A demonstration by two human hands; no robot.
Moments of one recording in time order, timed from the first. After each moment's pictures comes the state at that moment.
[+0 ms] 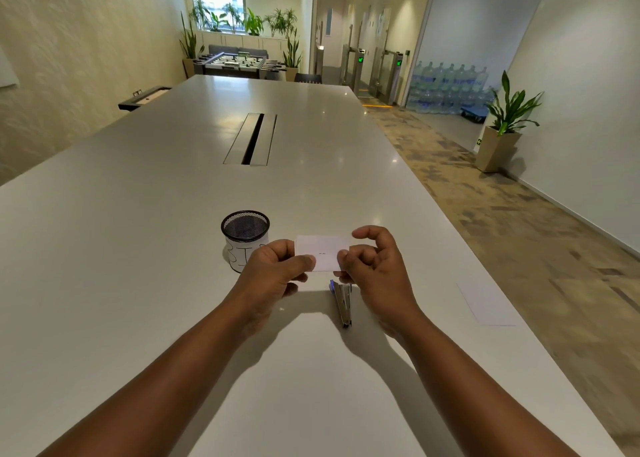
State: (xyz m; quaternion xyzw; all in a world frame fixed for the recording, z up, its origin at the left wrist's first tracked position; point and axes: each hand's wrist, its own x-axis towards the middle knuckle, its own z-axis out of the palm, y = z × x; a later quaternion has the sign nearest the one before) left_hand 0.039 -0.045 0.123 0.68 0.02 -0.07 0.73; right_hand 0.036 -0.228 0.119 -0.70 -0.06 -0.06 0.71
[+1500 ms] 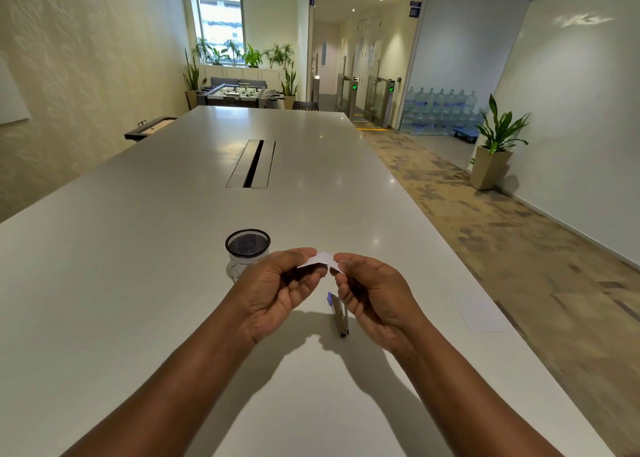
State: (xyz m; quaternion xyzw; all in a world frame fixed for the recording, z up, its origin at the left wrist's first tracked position) left_hand 0.008 -0.053 0.171 0.43 0.11 -0.13 0.89; right_hand -0.005 -0.220 0.163 -0.48 0.09 0.07 0.87
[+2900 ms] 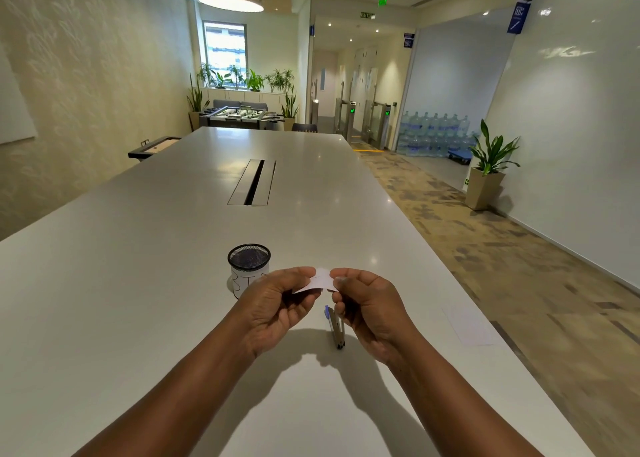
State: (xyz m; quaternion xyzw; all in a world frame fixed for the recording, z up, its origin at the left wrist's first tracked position) left_hand -0.001 -0.053 0.165 0.45 0.13 -0.13 0.87; right_hand -0.010 -0.219 0.158 -0.55 0.05 0.04 0.83
